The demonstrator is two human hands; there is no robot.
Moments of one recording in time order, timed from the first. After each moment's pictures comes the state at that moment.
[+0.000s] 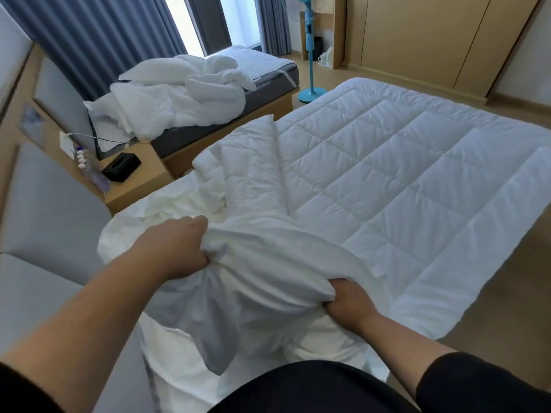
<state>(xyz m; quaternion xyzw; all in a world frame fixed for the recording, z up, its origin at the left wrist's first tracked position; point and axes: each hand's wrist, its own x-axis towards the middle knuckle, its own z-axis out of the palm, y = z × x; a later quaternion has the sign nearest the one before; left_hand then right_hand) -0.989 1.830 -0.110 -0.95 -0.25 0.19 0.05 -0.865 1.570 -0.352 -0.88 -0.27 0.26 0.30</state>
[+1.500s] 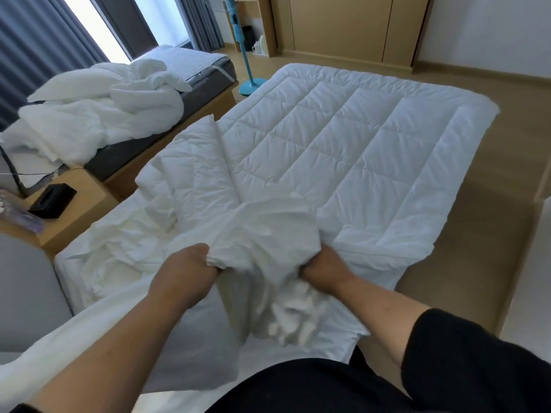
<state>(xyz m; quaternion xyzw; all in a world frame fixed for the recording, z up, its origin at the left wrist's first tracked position) -0.924 1.772 -0.196 -0.95 -0.25 0.10 -0.13 -0.814 1.540 -0.317 -0.83 -0.19 0.22 0.47</state>
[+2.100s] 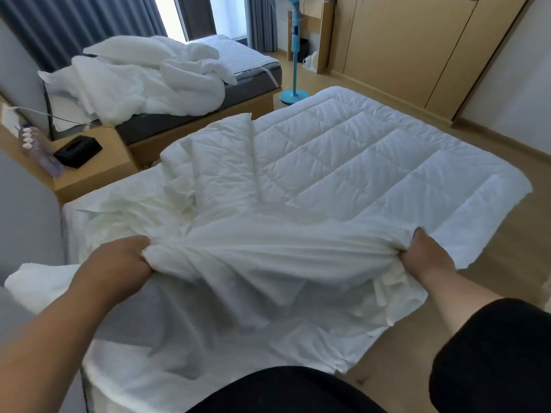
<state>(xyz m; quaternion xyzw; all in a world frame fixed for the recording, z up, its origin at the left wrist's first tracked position) -0.983 1.849 -0.164 -0.92 -0.38 0.05 -0.12 -0.646 1.434 -0.306 -0.98 -0.06 0.11 0.15</state>
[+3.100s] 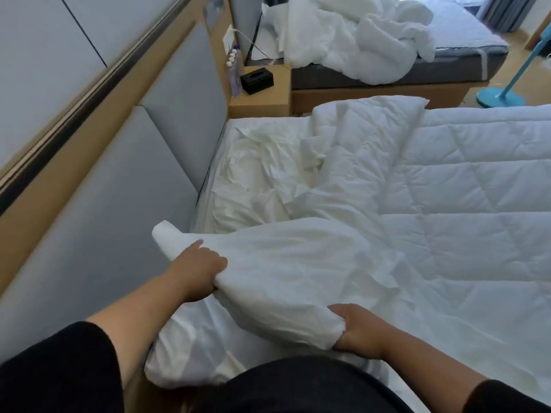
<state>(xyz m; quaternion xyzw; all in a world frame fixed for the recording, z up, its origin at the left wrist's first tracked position) -1.102 1.783 -0.274 -0.87 -0.40 0.29 -0.03 -0.795 1.589 -0.323 -0.61 -0.57 0.53 0.13</state>
